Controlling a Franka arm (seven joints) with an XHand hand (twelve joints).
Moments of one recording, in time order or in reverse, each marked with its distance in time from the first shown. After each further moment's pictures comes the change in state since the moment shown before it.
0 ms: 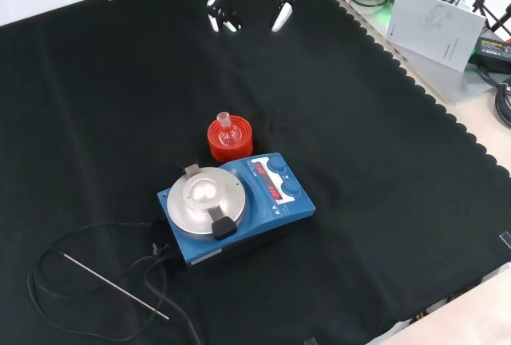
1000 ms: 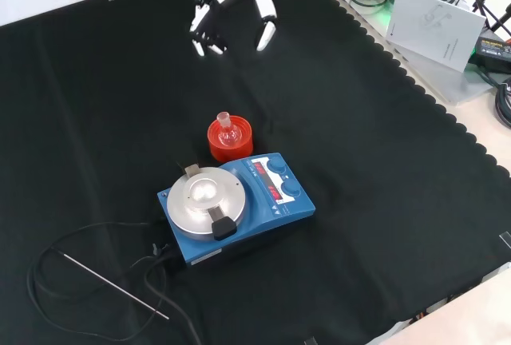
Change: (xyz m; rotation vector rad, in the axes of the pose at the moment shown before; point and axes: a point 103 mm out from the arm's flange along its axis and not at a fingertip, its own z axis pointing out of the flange) arm -0.001 0.053 0.012 0.061 0.033 -0.076
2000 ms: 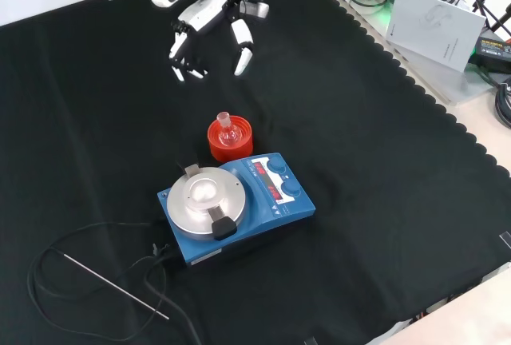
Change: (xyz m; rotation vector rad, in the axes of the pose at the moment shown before) arm -0.024 0.052 0.022 0.007 0.016 -0.003
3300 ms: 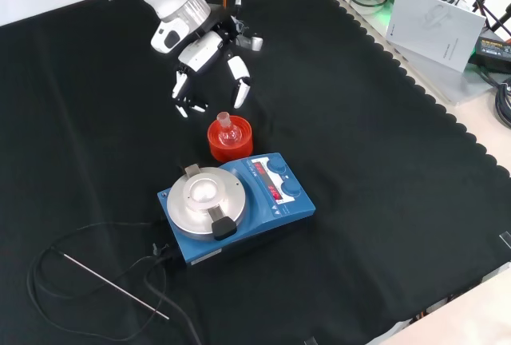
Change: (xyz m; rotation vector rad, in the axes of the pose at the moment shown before) arm -0.027 0.034 0.062 0.092 0.010 0.010
